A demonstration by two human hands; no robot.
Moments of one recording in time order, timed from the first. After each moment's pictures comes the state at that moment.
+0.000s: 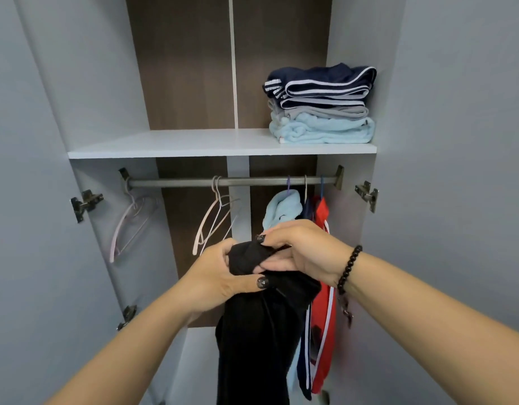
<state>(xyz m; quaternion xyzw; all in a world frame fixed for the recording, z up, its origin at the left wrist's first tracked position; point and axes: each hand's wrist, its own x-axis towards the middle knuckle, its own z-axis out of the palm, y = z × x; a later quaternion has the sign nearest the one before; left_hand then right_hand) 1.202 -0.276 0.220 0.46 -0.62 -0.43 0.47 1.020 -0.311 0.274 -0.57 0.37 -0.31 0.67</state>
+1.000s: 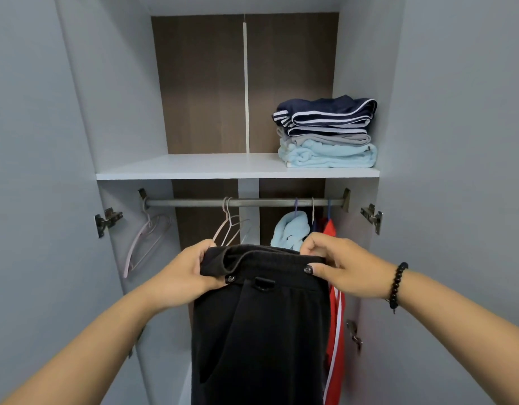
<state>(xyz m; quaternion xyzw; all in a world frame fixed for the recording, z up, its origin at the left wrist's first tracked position) 1.245 -0.262 0.250 0.54 -0.69 -0.27 0.40 0.953 -0.316 0.275 -0.89 0.30 -0.25 0.23</state>
